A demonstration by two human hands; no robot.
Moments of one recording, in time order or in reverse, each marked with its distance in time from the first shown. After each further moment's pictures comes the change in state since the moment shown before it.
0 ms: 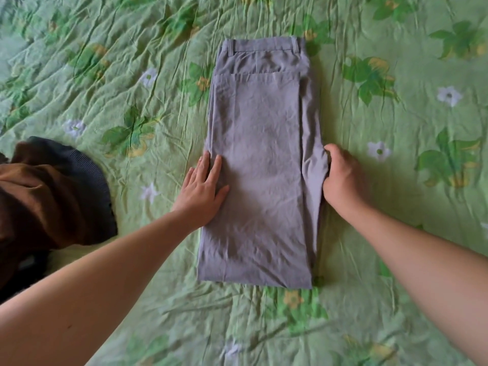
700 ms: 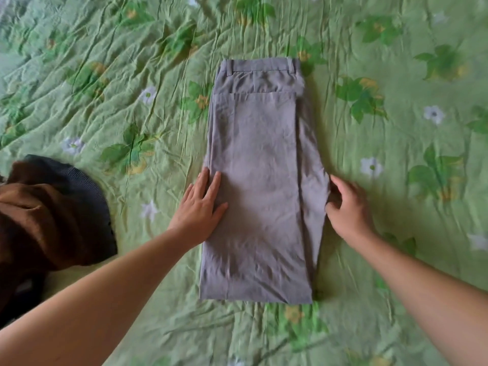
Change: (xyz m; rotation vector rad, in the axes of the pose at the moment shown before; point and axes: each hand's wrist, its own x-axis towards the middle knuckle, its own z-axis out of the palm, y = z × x) left_hand -0.002 -0.005 -0.012 0.004 -0.048 0.037; right_hand -0.027 0.019 -0.002 0.197 -0.072 0.208
